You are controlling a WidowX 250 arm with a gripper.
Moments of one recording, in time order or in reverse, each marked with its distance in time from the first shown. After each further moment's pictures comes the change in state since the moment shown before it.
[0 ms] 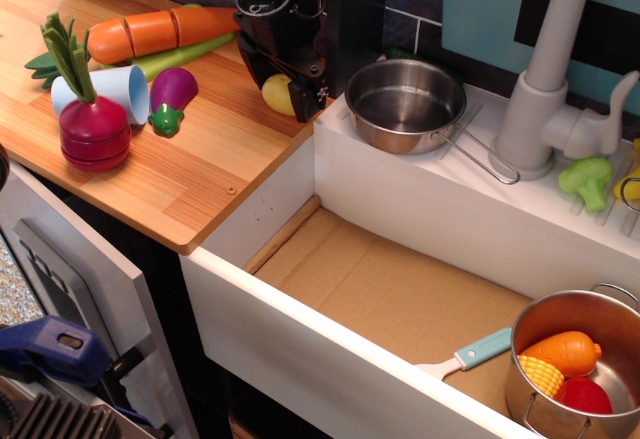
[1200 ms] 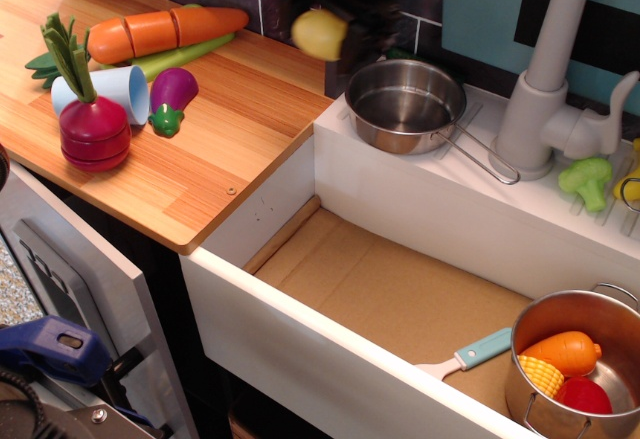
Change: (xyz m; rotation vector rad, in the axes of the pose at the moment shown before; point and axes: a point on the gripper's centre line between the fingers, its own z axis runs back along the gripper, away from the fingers) arm 0.035 -0.057 0.082 0.197 0.154 0.140
